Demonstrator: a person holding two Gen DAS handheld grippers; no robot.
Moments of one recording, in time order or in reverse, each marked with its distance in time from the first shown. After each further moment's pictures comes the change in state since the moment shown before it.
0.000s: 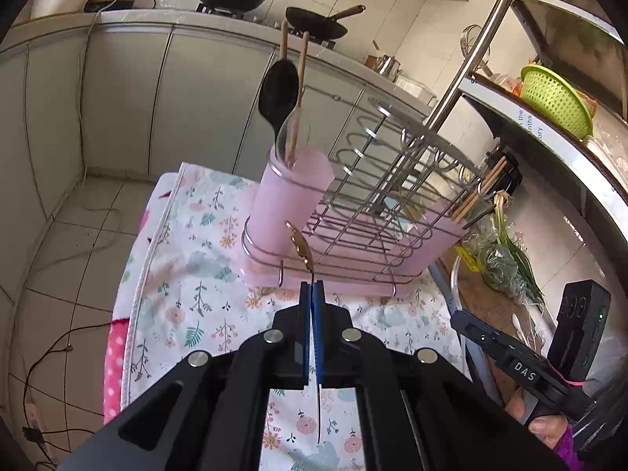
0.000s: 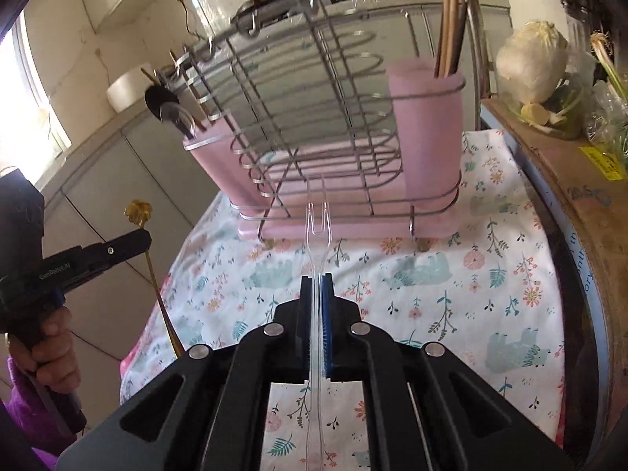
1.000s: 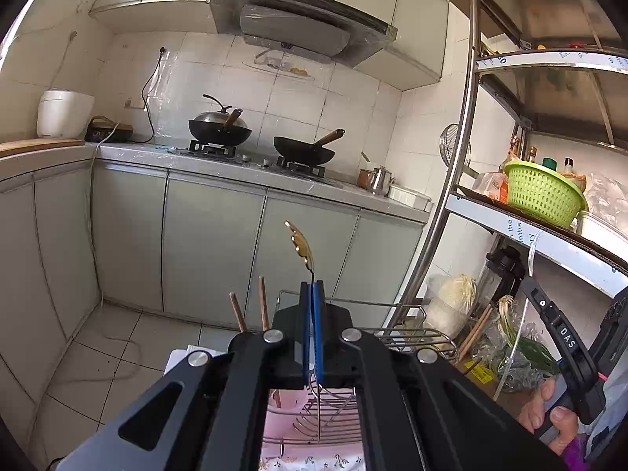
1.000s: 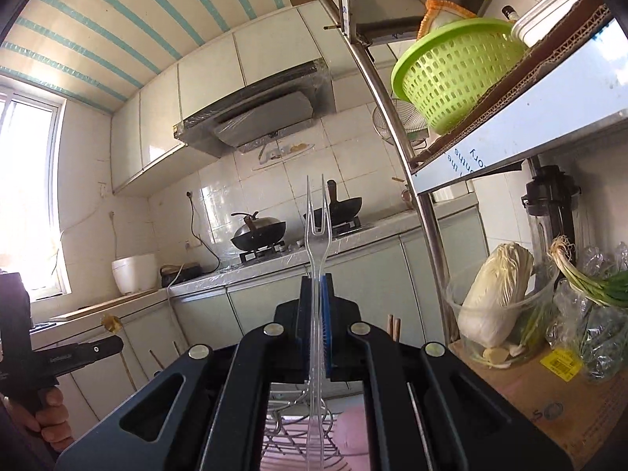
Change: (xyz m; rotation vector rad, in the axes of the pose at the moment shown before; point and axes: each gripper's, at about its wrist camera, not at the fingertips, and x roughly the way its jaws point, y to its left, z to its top) left arm -0.047 -0.063 0.123 0.130 -0.424 0.086; right arm -0.097 -0.026 0.132 -0.051 -0.784 -0.044
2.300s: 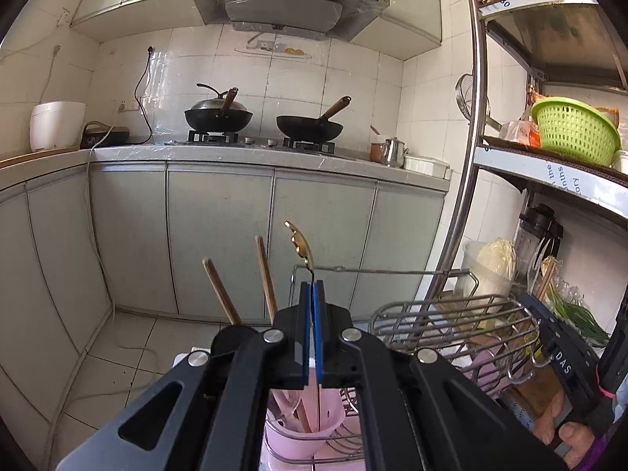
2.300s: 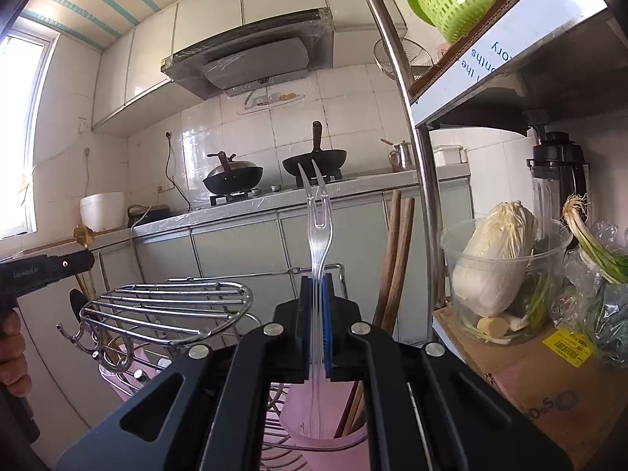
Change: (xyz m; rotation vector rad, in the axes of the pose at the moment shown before) left arm 0.084 0.001 -0.048 0.110 0.064 0.070; right arm 0.059 -0.006 -0.081 -0.118 0.169 -0.086
